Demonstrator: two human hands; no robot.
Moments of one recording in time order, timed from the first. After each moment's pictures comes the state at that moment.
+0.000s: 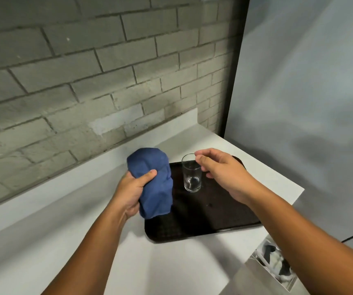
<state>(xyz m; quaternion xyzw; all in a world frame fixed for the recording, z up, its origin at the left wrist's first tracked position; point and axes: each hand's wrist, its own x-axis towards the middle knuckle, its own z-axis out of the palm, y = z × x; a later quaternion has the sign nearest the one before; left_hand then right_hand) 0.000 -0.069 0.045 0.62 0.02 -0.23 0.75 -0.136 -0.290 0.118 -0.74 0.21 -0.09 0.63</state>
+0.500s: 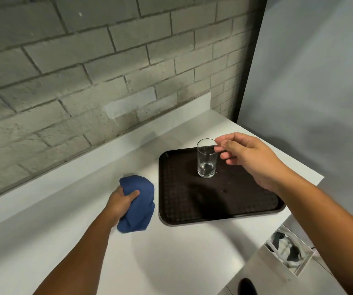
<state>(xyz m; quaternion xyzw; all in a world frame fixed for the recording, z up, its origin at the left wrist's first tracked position) 0.034 0.044 -0.053 0.83 0.04 -0.24 0.49 -0.142 -0.297 0.113 -0.71 0.21 -0.10 0.67</state>
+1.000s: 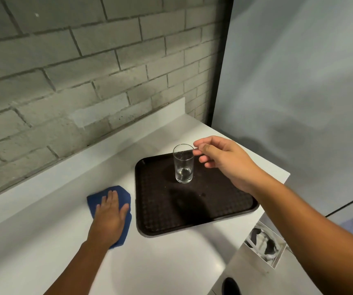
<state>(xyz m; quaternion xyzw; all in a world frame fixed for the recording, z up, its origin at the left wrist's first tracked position) 0.019 0.014 -0.090 0.97 -0.19 -0.12 0.13 -0.144 -0.301 0.115 -0.70 0.21 -0.12 0.67</state>
